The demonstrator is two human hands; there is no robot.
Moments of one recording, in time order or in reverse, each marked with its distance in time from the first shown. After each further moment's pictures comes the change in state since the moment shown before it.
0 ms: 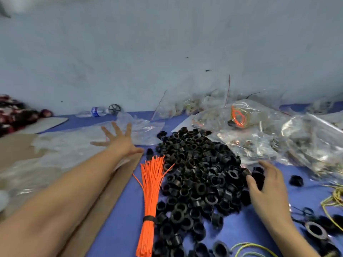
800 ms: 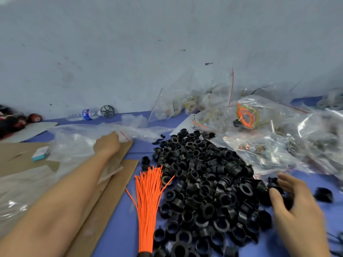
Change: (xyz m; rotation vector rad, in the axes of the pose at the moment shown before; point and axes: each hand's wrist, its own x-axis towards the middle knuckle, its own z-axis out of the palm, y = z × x) left_hand 0.097 -0.024 0.032 -0.237 0.206 -0.101; right_hand 0.005 0.008 0.011 0.162 0.092 0.095
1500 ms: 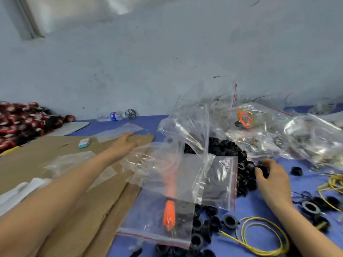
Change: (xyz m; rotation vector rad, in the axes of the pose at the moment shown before) left_hand -0.154 -0.043 -0.111 -0.562 -0.286 0.179; right_hand -0.011 -0.009 -0.012 -0.154 -0.057 -0.064
